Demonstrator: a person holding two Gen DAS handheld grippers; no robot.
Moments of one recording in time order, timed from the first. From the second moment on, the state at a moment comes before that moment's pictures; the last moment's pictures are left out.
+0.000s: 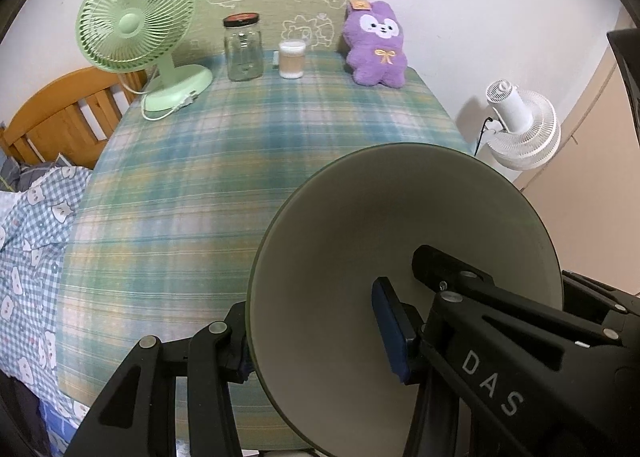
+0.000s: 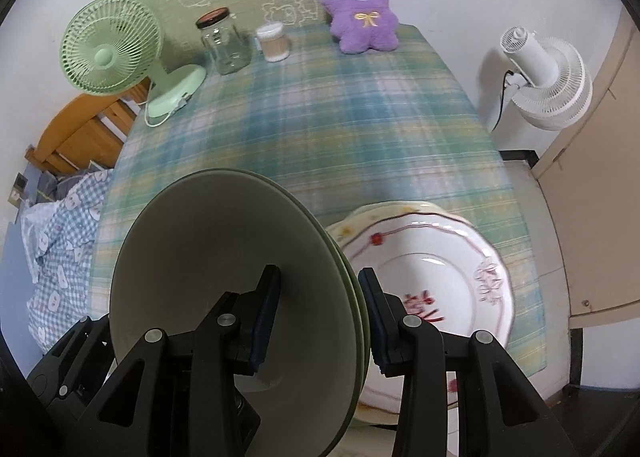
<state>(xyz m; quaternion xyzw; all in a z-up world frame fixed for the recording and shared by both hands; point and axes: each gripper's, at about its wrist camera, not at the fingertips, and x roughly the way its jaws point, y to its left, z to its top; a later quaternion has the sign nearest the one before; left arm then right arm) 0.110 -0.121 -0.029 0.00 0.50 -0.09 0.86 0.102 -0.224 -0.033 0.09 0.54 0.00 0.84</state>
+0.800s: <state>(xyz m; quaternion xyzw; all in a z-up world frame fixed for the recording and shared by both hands) 0.117 -0.227 -0.065 0.00 0.55 -0.09 0.83 0.107 -0.328 -0.072 0.09 0.58 -0.01 0.81</state>
